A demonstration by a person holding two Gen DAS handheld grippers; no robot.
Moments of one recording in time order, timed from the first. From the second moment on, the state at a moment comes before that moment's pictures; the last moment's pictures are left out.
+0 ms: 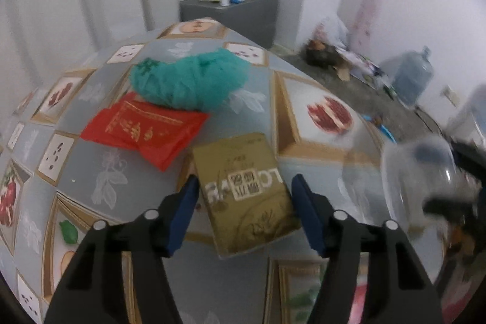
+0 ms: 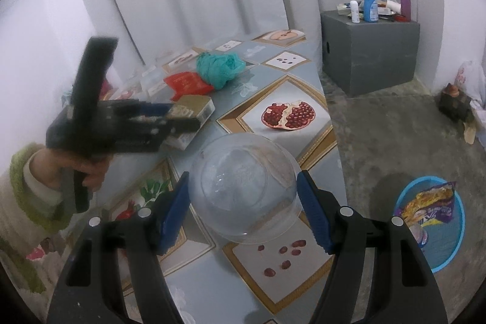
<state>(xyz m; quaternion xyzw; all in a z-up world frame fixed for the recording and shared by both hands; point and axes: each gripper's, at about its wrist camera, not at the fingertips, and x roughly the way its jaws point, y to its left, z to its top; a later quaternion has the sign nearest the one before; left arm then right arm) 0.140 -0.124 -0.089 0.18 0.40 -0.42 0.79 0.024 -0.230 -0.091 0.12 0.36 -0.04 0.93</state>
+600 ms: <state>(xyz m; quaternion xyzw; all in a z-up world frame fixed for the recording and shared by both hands) 0.087 -0.046 -0.095 0.19 0.44 -0.44 0.76 0.022 -0.216 -0.098 0.12 0.39 -0.01 0.91</state>
